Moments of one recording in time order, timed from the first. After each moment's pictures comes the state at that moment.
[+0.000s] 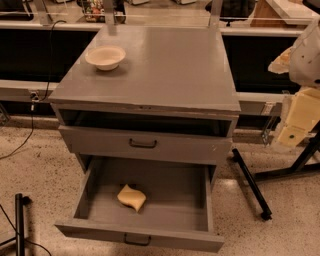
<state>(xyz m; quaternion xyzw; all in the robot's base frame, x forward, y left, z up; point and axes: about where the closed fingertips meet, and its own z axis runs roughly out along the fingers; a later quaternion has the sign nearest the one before) 0.438 -0.217 0.976 -0.60 0.78 -0.03 0.16</state>
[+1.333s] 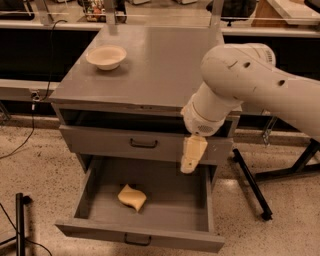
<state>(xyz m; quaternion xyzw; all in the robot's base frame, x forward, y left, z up) 0.525 -0.075 0.793 -0.68 0.71 0.02 0.18</state>
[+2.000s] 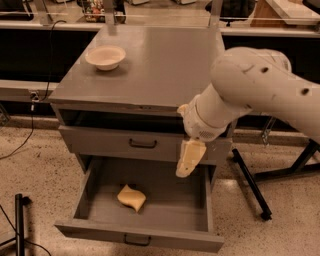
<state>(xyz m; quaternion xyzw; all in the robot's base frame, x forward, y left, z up) 0.507 -0.057 0.809 -0.68 0.70 0.04 0.23</state>
